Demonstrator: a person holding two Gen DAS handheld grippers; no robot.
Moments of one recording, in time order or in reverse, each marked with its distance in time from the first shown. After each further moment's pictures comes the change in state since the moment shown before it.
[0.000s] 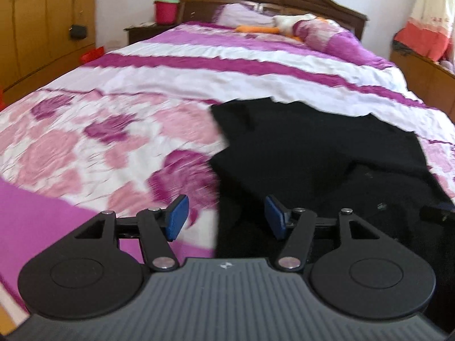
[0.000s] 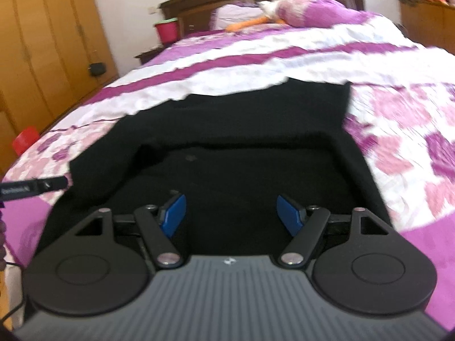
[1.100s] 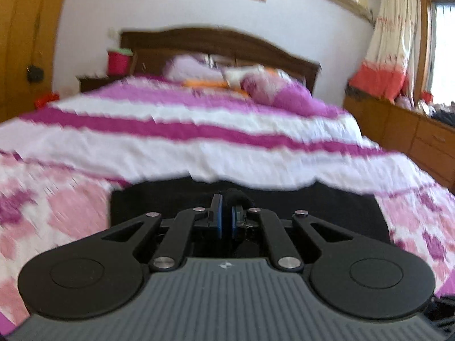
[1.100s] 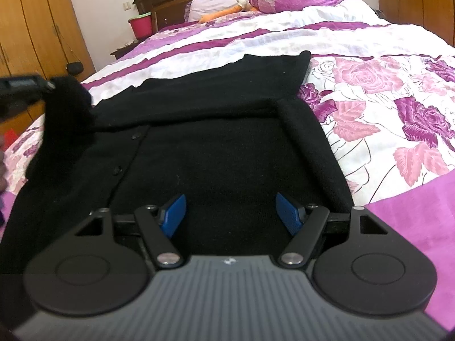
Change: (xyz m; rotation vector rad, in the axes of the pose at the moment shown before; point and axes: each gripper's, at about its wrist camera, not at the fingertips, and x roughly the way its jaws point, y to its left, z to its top) left arm 0.068 -0.109 0.059 0.036 -0.234 -0.223; right arm 0.013 -0.052 -0.028 0.070 0.028 -0.089
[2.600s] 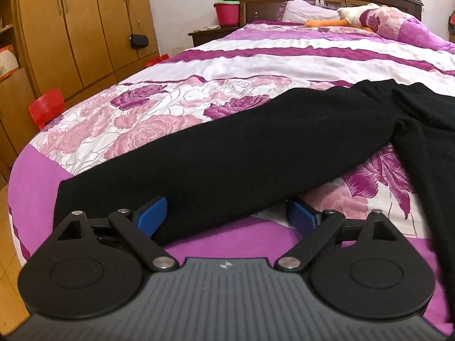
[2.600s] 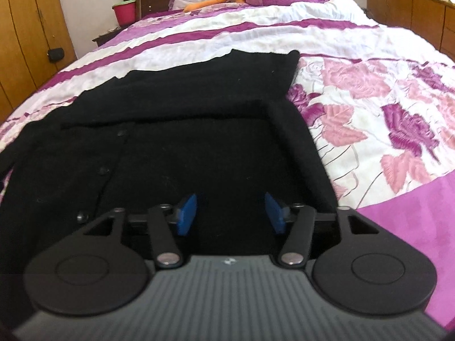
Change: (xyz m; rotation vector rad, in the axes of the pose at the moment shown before) left arm -0.082 0.209 -0.072 0.051 0.210 0.518; right arm 0.008 0.015 0.013 -0.018 0.055 -0.096
